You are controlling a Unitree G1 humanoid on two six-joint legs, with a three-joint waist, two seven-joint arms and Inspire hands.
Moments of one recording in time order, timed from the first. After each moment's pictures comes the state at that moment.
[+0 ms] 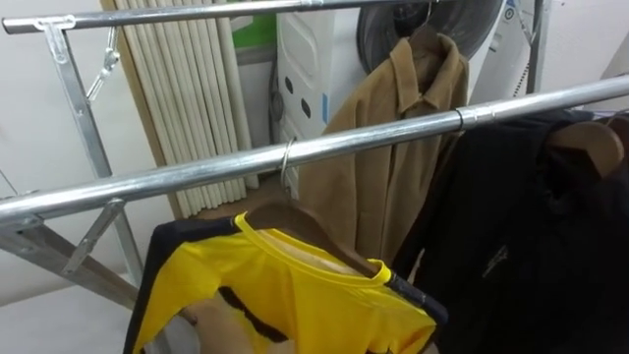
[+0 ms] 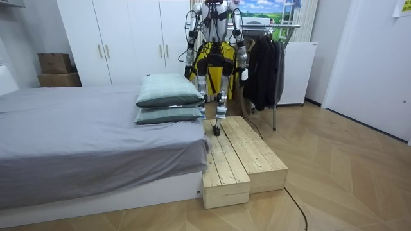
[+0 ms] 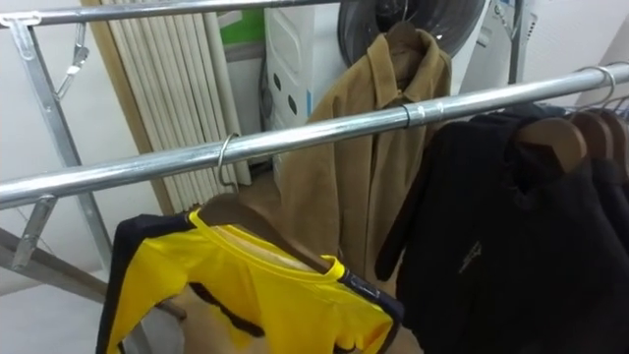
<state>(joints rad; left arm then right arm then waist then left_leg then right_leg) 0.26 0.20 0.12 1.11 0.08 -0.13 0.07 0.23 -0.22 -0.04 1.21 0.54 -0.04 0.24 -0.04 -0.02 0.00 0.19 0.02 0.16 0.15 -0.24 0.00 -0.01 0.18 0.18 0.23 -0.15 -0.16</state>
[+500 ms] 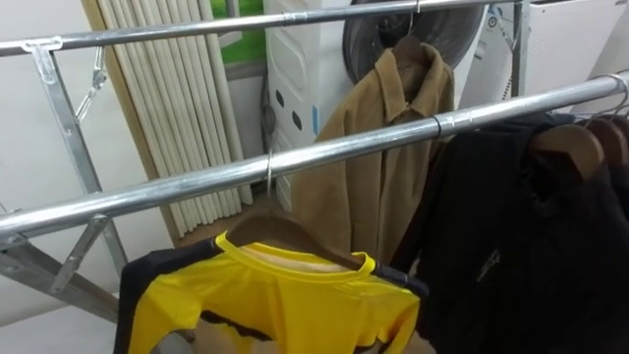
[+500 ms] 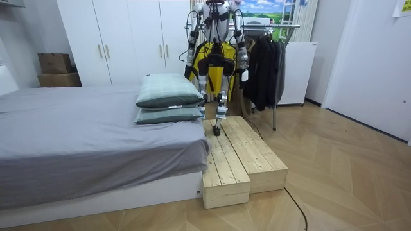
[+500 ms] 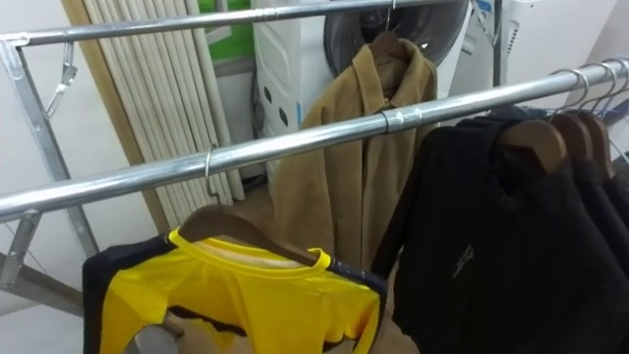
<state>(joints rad) 0.25 0.19 0.12 1.13 0.21 -0.06 0.08 0.20 -0.23 -0.04 1.27 0.53 -0.02 0.24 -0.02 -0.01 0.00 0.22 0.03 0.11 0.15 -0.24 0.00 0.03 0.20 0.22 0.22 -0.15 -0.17</state>
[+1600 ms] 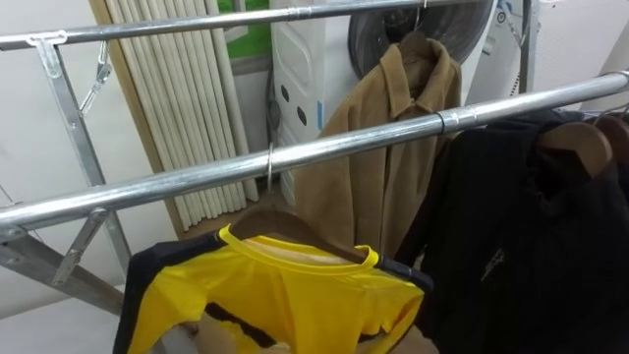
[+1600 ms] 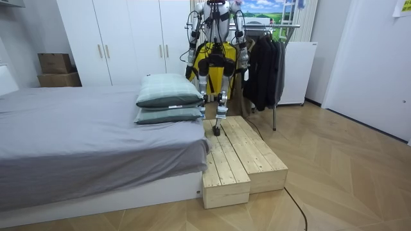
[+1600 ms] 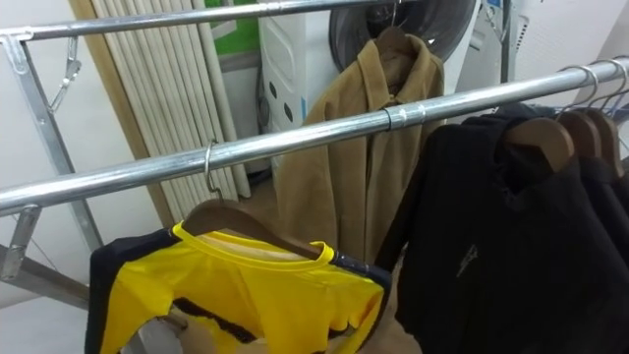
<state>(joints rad) 0.22 0.18 0.11 1.13 0.19 -0.03 0.08 0.10 -0.24 0.03 1.28 0.34 -0.01 0.17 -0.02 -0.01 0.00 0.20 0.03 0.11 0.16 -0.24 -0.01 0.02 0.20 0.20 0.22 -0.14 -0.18</state>
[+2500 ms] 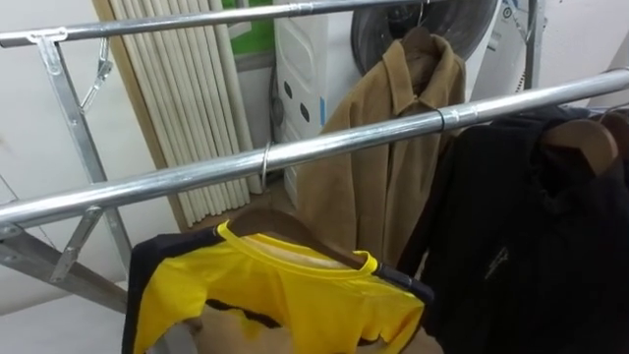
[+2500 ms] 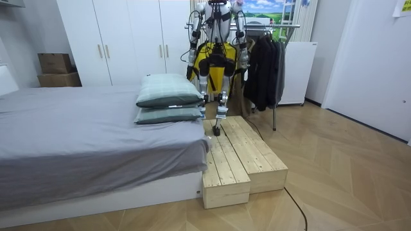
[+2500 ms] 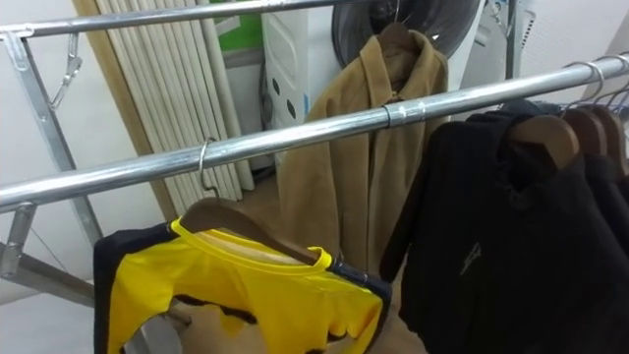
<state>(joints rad) 0.21 0.19 0.08 1.13 0.12 -0.03 0.04 0.08 -0.23 0.07 1.28 0.29 -0.03 0.18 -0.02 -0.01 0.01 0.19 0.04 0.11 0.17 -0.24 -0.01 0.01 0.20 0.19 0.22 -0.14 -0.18</state>
